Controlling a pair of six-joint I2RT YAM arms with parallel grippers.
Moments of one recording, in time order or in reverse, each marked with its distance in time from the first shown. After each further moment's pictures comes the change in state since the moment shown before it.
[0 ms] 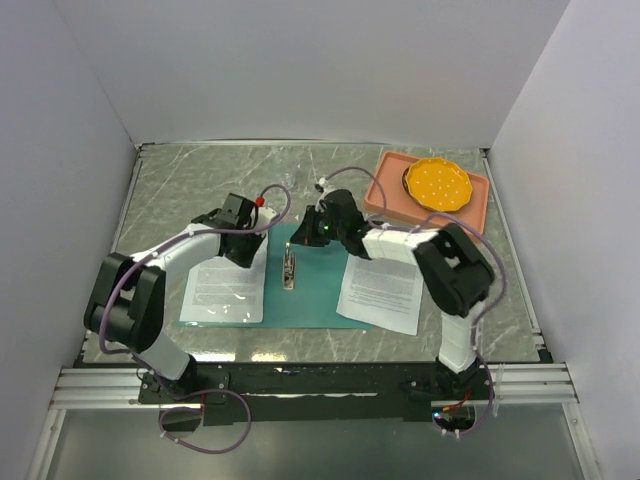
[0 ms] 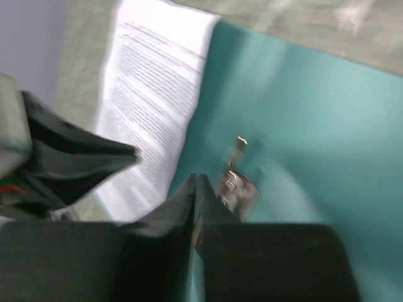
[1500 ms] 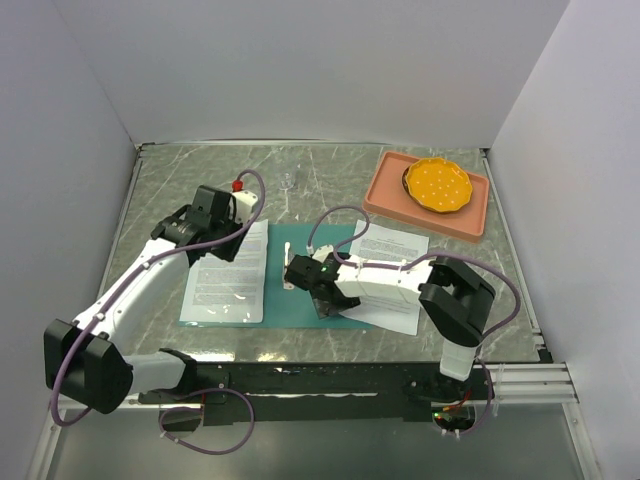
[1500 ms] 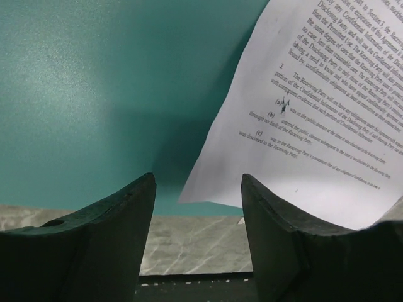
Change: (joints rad) left arm 0.001 -0.341 0.080 -0.226 -0.088 -0.016; right arm 0.420 -0.153 0.044 -1.146 0.732 0.052
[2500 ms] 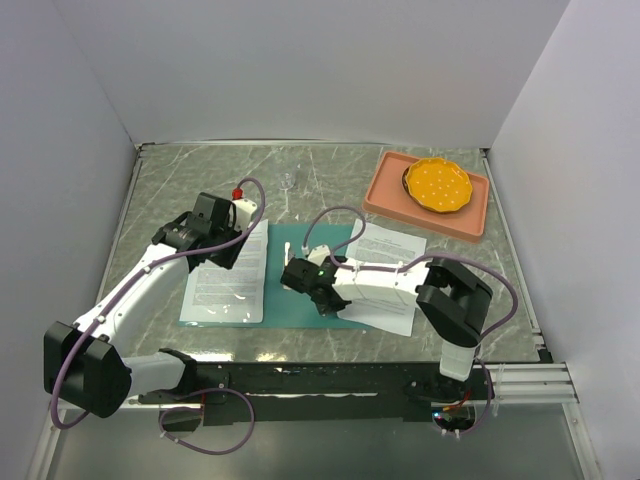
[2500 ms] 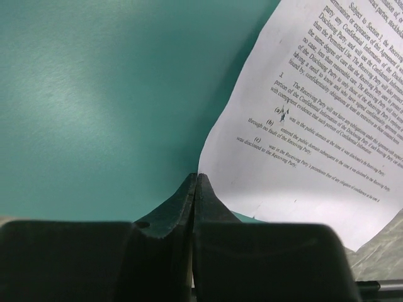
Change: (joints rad) left arm 0.000 -0.024 -0.062 0.003 0.000 0.001; right arm 0.014 0.016 0.001 0.048 0.032 0.014
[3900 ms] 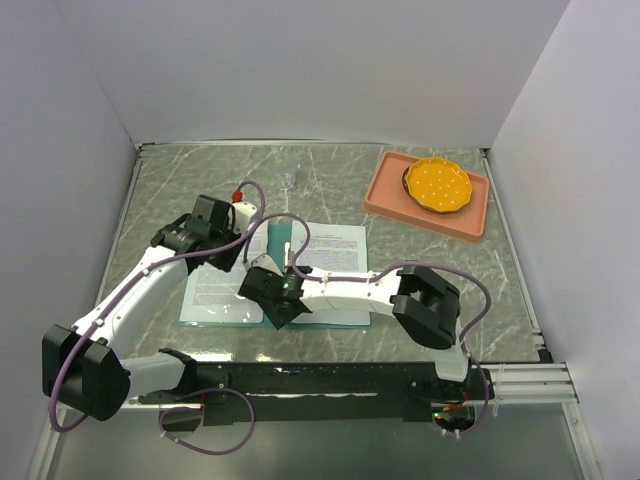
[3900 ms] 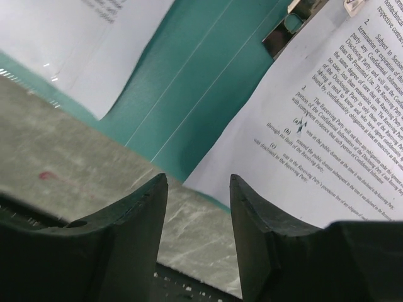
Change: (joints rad) left arm 0.000 -0.016 -0.013 -0.016 0.000 0.016; right arm 0.161 0.164 0.273 0.097 -0.111 -0.241
